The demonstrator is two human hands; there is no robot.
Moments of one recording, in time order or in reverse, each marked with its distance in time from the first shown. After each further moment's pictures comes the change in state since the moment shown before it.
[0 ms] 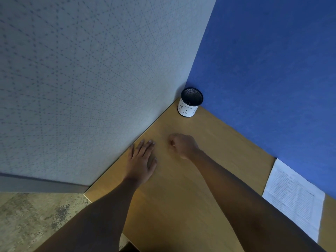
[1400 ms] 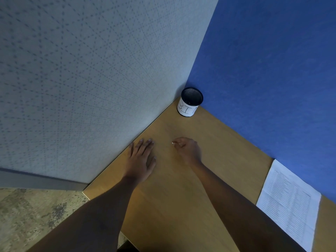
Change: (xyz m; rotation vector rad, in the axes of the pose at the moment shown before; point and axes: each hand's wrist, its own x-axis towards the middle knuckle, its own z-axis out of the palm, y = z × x) left_hand 0.000 -0.002 0.002 0.000 -0.011 -0.010; right_hand -0.031 -0.007 0.016 0.557 0.294 0.464
